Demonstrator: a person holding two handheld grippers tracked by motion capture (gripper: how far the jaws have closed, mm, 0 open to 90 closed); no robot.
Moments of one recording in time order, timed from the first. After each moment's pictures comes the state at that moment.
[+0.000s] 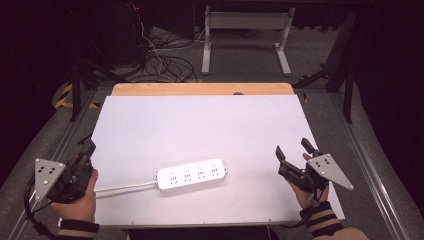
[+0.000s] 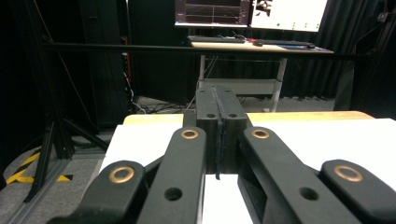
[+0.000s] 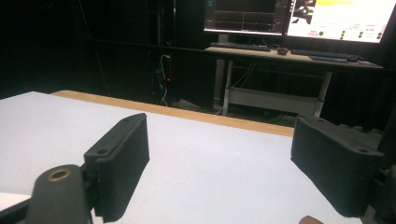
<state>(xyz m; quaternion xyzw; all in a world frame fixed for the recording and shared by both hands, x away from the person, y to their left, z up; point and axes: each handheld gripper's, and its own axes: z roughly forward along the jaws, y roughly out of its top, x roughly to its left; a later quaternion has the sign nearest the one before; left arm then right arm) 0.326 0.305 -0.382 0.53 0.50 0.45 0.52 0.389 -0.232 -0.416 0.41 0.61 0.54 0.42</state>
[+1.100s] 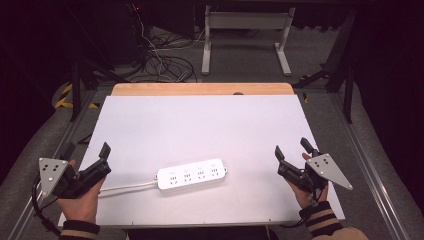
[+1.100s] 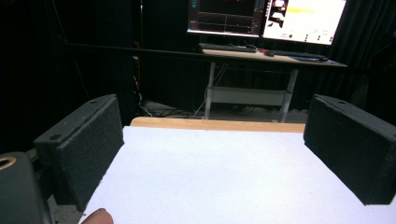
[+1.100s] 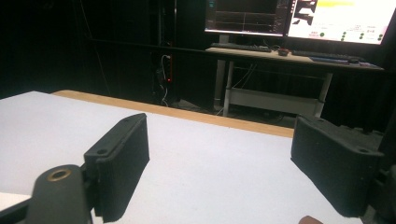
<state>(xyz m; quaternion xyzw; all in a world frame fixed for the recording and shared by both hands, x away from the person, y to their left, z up) 0.337 0.307 -0.394 0.50 0.52 0.45 0.52 0.389 -0.230 -0.415 0.41 0.61 0.54 0.42</state>
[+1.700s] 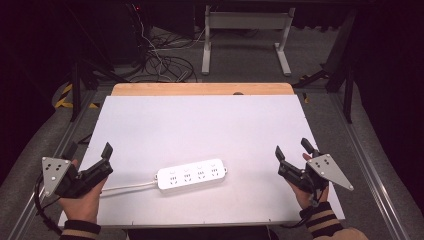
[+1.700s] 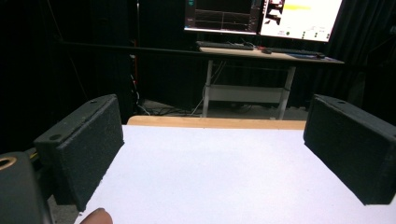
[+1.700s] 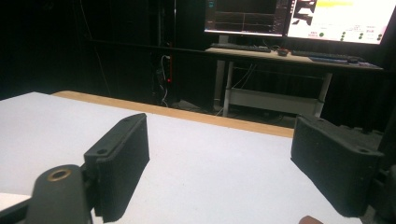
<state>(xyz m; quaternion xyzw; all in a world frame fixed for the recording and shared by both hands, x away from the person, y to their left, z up) 0.340 0.305 -0.395 0.51 0.52 0.45 0.52 0.388 -0.231 -0.415 0.41 0.61 0.54 0.42</state>
